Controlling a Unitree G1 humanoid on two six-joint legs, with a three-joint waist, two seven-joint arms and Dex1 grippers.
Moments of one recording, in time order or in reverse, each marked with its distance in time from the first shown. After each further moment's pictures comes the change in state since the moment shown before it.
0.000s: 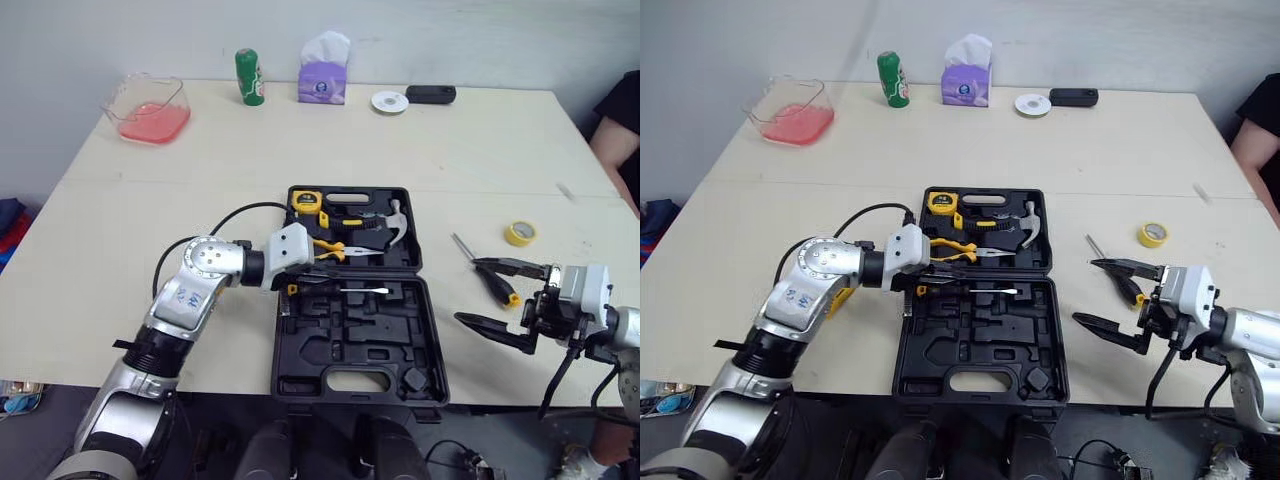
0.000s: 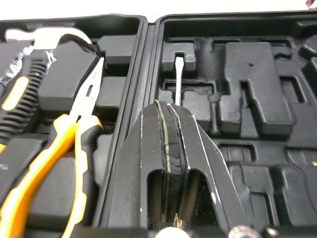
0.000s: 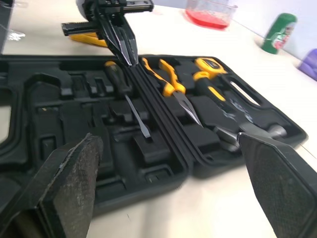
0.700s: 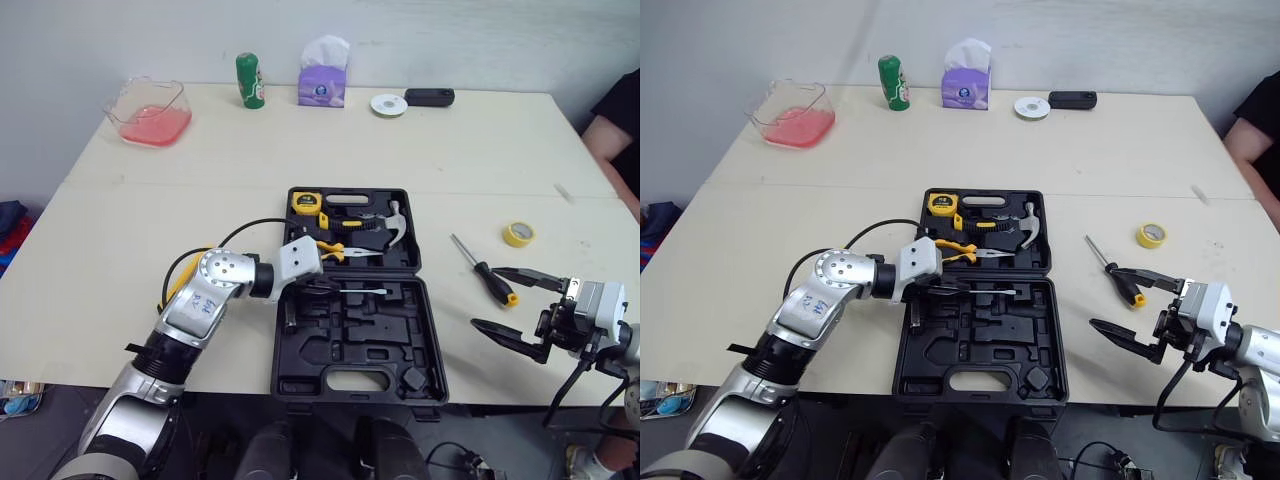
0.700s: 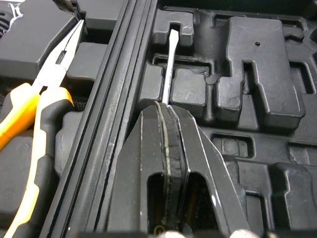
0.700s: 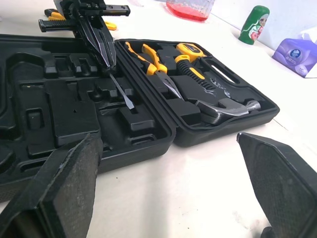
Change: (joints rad) left arm -0.001 0.002 -0.081 -0.010 0.047 0.107 0.035; right arm 0.034 0.015 -0.031 0.132 -0.002 -0.124 0.026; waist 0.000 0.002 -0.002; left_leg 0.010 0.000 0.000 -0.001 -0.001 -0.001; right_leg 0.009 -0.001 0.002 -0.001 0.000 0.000
